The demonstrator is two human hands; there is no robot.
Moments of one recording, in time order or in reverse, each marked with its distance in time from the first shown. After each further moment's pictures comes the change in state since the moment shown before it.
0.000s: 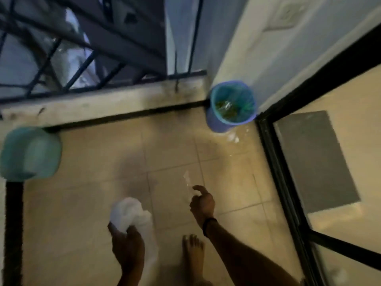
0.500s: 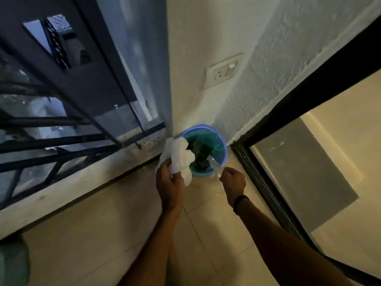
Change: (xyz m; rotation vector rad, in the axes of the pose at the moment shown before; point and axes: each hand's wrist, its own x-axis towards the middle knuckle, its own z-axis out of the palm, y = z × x) left_hand -0.022 0.385 0.200 -0.246 -0.504 0.705; right_hand 0.204 -0.194 -0.198 0.323 0.310 0.101
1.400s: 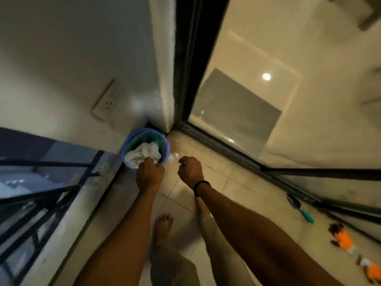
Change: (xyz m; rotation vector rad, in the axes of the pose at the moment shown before) left_hand -0.016 0.112 0.084 0.913 -0.559 0.064; right_hand -0.055 -0.041 -0.108 -0.245 -0.097 0.031
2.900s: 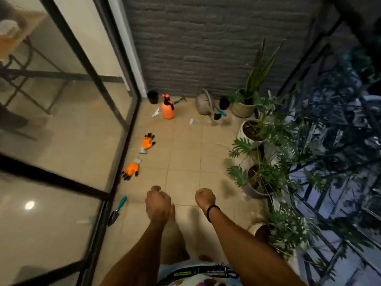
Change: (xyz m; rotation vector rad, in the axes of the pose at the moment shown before) left_hand -0.891 0.093 0.325 0.842 -0.731 1.465; right_hand -0.758 0.575 -0.091 1.659 1.070 1.315
